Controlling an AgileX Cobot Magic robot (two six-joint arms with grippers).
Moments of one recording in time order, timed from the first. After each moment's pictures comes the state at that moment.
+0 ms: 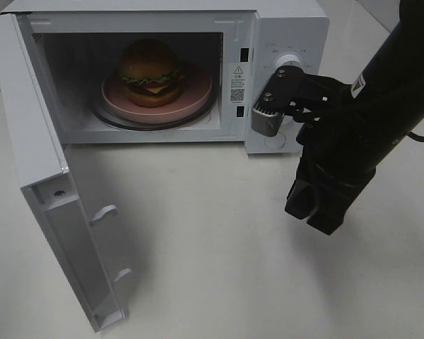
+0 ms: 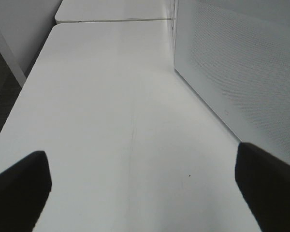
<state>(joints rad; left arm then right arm) 0.04 0.00 -0.50 -0.02 1.05 0.05 0.52 1.51 -0.96 0.24 0.81 -0.78</state>
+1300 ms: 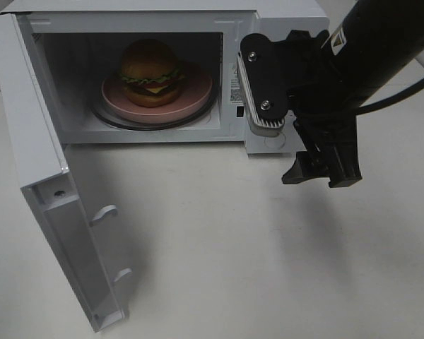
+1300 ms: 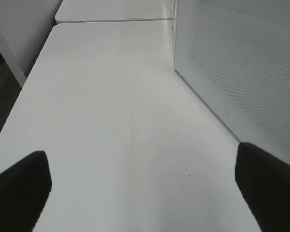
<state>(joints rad) 0.04 0.00 -0.50 -0.02 1.05 0.05 0.61 1.51 -1.09 -0.05 0.70 -1.12</state>
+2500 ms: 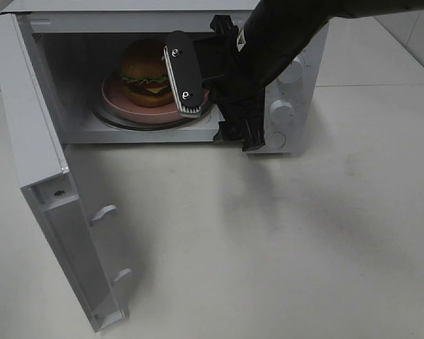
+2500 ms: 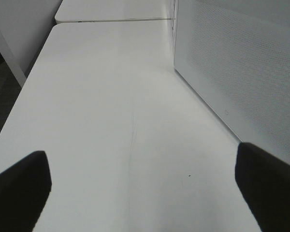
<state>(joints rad) 0.04 0.00 -0.50 -0.02 1.05 0.05 0.64 1.83 -1.35 -0.13 0.48 -1.15</state>
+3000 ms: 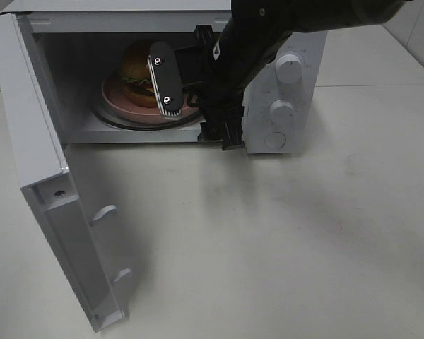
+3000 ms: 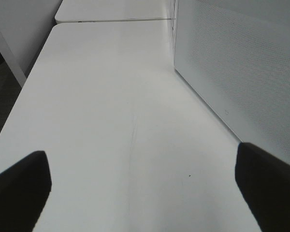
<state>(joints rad) 0.04 0.00 -0.50 -0.02 1.05 0.05 0.64 1.98 -1.49 -0.13 0.47 -1.15</state>
